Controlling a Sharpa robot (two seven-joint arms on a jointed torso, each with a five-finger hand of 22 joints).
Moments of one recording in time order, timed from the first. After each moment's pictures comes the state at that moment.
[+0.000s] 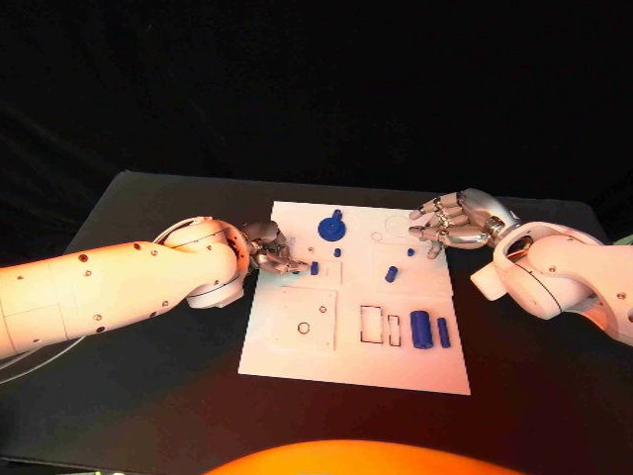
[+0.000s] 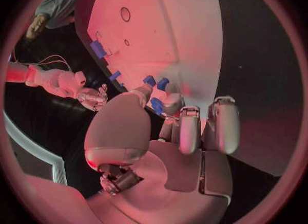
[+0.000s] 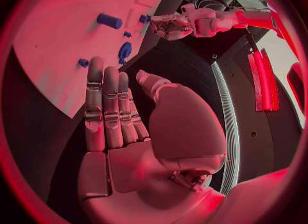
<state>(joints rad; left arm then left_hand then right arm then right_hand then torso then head) 1.20 -0.83 -0.08 1.56 -1.19 -0.17 -0.50 1.12 -0.12 0.31 0.29 0.06 0.85 0.07 0.70 0.88 1.25 -0.01 1.18 1.02 1.47 -0.06 1.57 1.31 0.04 1.45 0.05 1.43 1.31 1.29 -0.86 -0.20 1.50 -0.66 -0.43 0.08 1.28 -0.19 0.49 0.12 0.09 0.81 0.17 0.30 0.29 1.11 0.09 0.53 0.37 1.23 0.01 0.59 0.72 0.18 1.34 0.11 0.20 0.39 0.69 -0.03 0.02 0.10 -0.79</state>
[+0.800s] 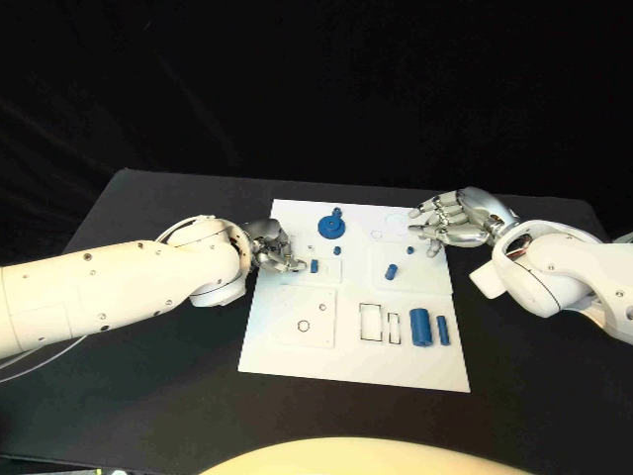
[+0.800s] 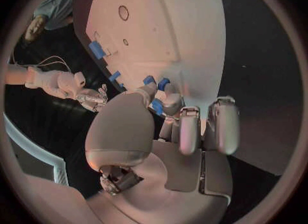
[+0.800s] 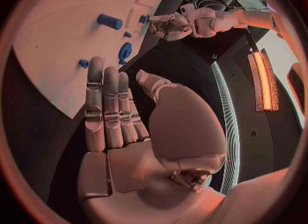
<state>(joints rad) 1.19 -0.82 -0.08 1.56 -1.20 -0.17 -0.50 1.21 -0.12 0.38 0.29 0.06 0.84 0.05 0.73 0.88 1.26 -0.01 1.18 1.02 1.47 -0.07 1.57 1.31 0.04 1.45 0.05 1.43 1.31 1.29 -0.86 -0.20 1.50 -0.66 -0.43 0.08 1.28 -0.19 0.49 0.12 0.09 0.81 0.17 0.30 0.29 1.11 0.09 0.53 0.37 1.23 0.01 0.59 0.72 0.18 1.34 0.11 0.20 0.39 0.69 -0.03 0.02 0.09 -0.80</state>
